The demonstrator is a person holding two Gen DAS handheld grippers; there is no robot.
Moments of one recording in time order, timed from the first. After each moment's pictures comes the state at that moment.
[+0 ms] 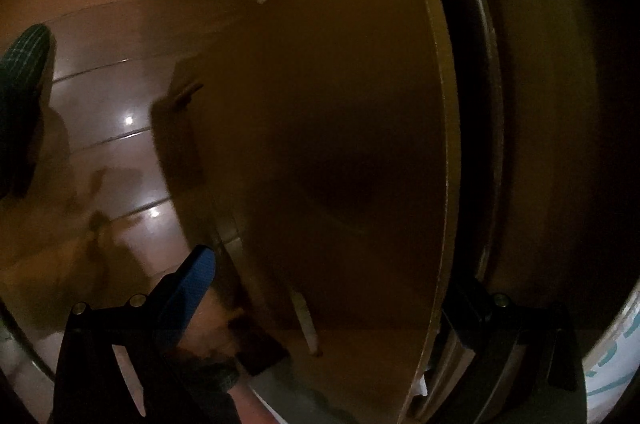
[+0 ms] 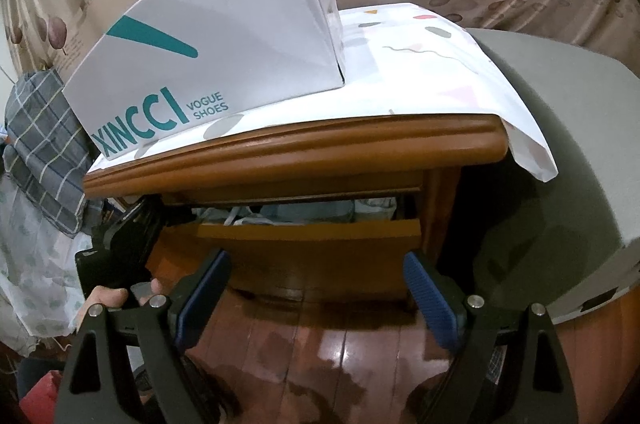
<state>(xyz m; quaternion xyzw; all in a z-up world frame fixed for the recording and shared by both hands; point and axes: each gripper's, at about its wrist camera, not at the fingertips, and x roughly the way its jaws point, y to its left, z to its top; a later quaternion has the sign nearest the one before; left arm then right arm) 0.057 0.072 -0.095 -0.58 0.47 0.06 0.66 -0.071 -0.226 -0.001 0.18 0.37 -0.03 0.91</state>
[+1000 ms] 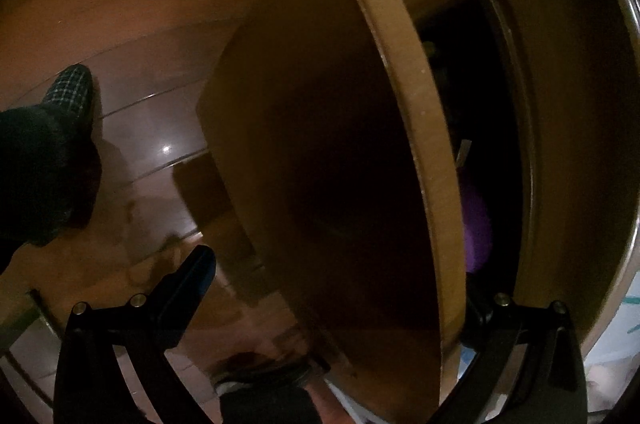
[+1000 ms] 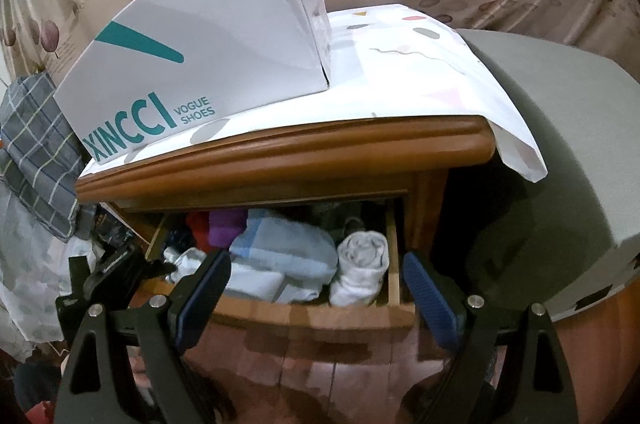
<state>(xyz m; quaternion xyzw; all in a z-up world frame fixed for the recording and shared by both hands) 0.024 0.077 -0.102 -0.48 0.52 0.08 0.70 -0.070 -0.235 -0.002 0.18 0.36 -0.04 0.91</state>
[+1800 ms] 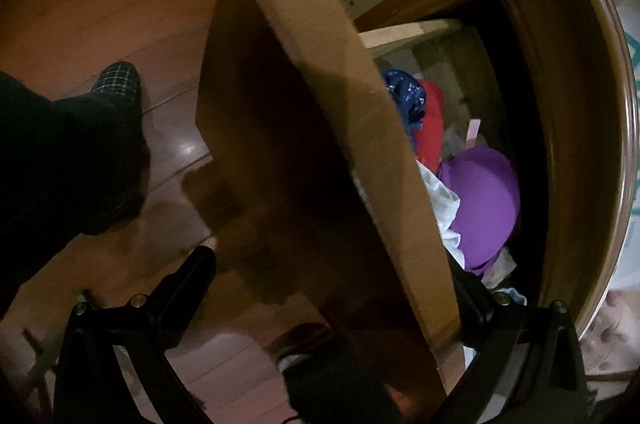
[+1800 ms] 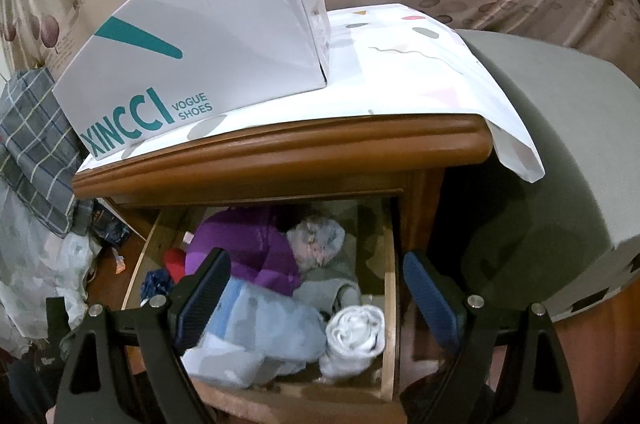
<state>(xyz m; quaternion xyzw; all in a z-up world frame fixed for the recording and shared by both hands) -0.040 0.096 -0.105 -0.42 0.56 0.07 0.71 -0.072 -0.235 -0.003 0.17 0.37 -0.04 0.91</state>
